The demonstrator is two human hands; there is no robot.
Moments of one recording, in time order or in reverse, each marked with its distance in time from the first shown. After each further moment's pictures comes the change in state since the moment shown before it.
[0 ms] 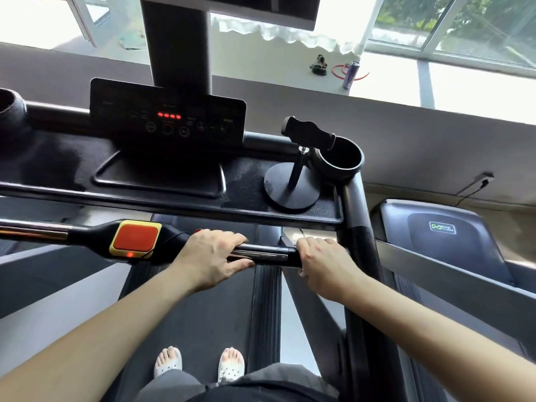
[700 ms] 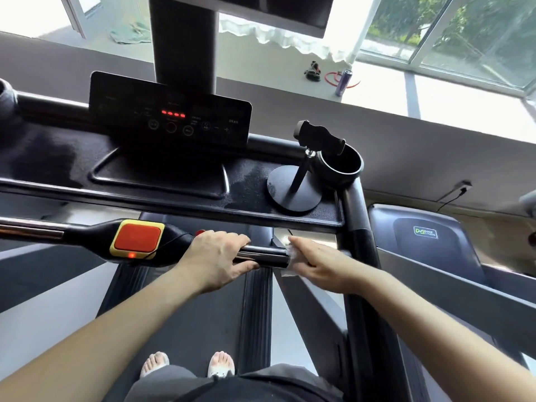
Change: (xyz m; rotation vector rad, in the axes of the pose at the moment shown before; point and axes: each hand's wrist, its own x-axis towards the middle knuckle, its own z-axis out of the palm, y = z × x) left_hand -0.001 0.005 -0.007 0.010 -0.028 0.013; right_hand 0.001 -0.007 -0.036 0.453 -0.219 0.031
